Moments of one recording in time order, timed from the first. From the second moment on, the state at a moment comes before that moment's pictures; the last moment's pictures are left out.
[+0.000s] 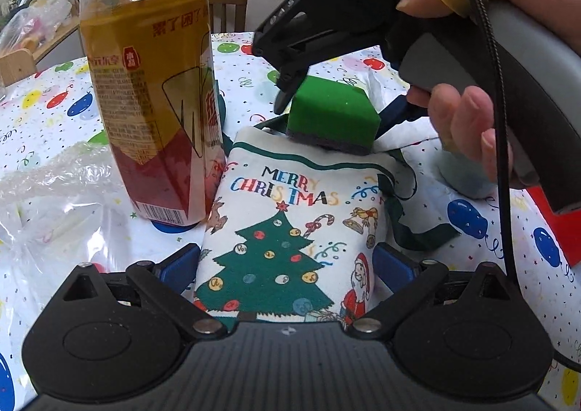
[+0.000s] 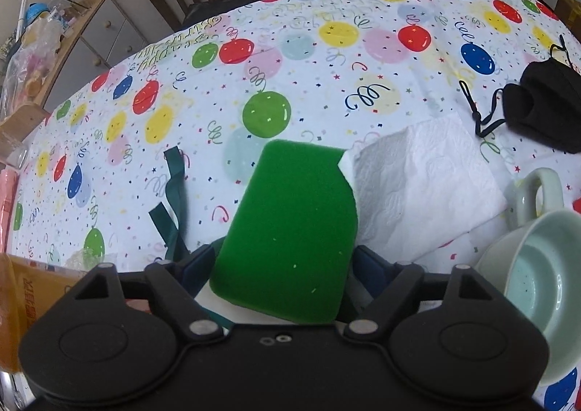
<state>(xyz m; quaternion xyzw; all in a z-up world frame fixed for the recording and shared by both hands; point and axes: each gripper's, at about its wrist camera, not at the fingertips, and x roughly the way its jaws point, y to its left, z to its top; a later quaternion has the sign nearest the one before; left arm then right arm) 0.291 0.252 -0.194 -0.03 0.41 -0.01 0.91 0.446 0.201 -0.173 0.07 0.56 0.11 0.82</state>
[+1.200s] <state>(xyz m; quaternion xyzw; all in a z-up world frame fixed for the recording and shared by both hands) 0.232 0.246 -0.138 -0.05 0.35 -0.01 0.94 0.347 0.134 -0.074 0.09 0.50 0.22 0.83</state>
